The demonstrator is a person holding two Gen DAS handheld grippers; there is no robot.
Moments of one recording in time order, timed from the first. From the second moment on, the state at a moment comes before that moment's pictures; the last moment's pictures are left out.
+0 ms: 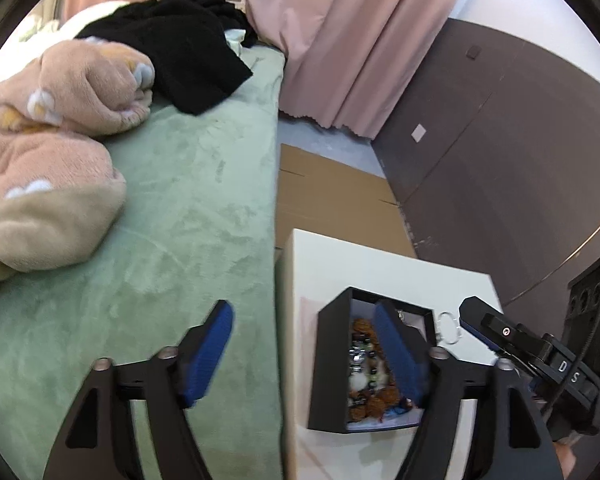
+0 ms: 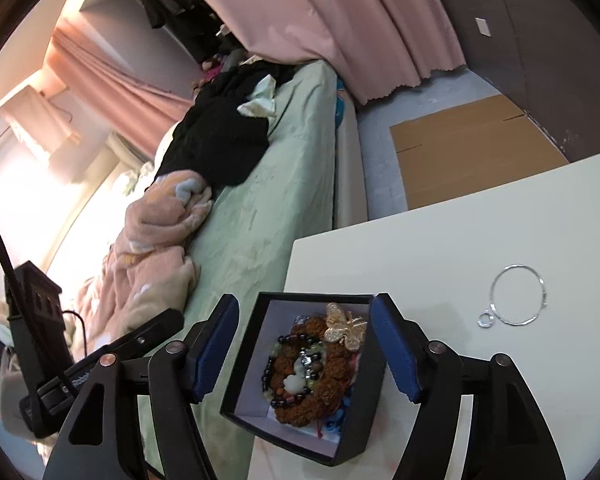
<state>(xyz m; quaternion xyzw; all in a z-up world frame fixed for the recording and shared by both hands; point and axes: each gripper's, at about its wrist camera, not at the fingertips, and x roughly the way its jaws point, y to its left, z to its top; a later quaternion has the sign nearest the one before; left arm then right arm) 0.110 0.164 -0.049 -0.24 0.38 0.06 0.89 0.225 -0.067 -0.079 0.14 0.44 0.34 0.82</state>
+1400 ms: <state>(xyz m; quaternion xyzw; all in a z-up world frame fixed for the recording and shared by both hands) 0.162 0.083 -0.041 -0.22 0.40 0.00 0.89 0.291 -0.155 -0.131 0.03 0.54 0.16 0.83</state>
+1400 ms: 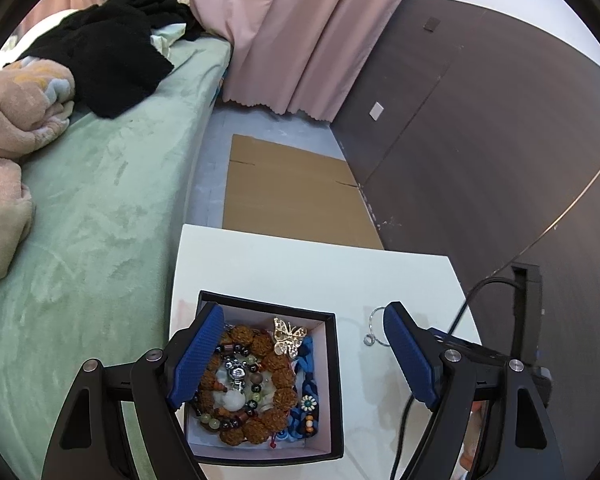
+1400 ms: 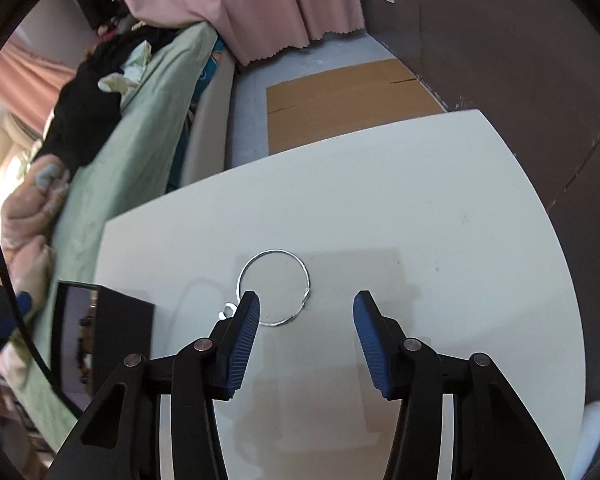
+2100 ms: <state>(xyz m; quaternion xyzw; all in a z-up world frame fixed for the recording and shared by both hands) 0.161 0.082 -0.041 -0.21 0.40 0.00 0.89 0.289 -0.145 -0.137 -0.04 0.55 0.13 0.82</state>
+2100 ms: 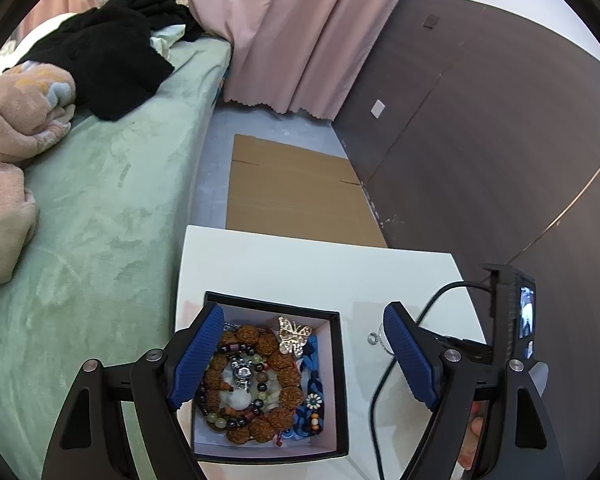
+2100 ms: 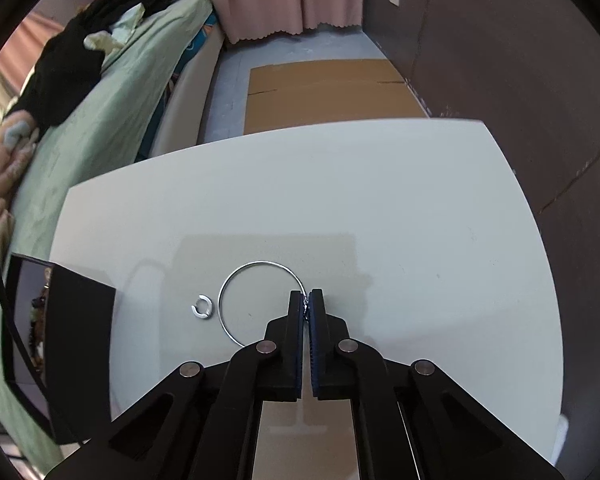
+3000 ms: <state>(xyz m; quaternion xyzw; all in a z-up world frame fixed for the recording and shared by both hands) 0.234 -0.026 -0.067 -0.09 0.55 -0.03 0.83 0.297 -0.260 -0.103 0.16 0.52 0.16 0.82</state>
